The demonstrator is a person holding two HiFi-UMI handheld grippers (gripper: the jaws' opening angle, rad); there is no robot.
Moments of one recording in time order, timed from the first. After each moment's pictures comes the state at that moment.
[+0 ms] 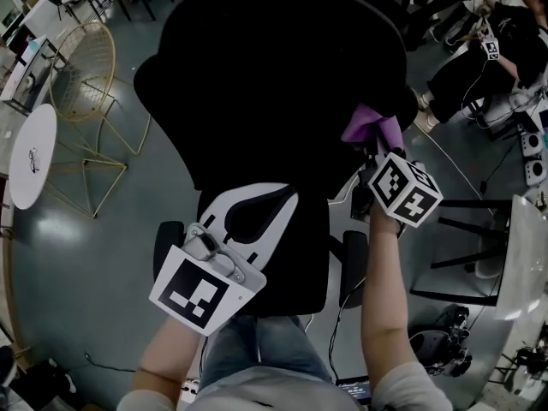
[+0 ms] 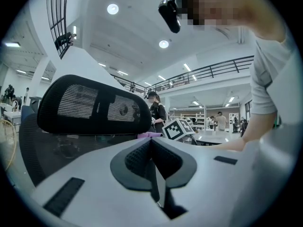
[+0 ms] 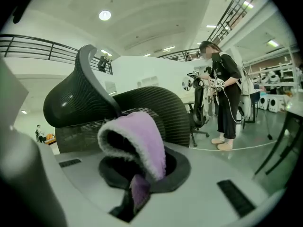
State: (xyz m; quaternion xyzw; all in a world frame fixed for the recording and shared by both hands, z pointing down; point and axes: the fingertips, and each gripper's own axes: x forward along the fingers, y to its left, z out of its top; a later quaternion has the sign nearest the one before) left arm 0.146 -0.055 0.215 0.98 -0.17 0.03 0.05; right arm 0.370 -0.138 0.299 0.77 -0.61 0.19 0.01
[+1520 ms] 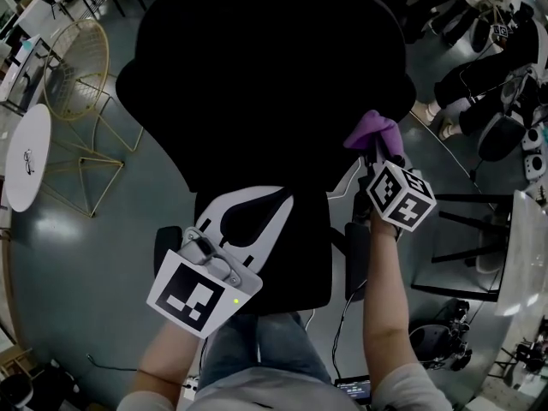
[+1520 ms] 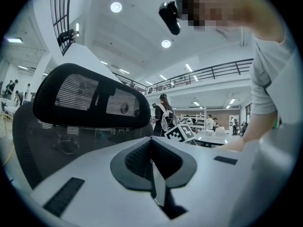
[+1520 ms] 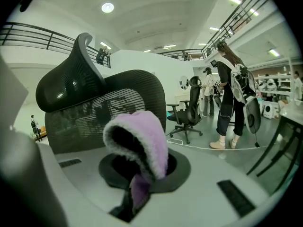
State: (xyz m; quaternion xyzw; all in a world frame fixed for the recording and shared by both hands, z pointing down) left arm 0.145 -0.058 0.232 0.98 -0.17 0.04 0.06; right arm 0.387 -0.124 0.340 0.78 -0.59 0.20 0.05
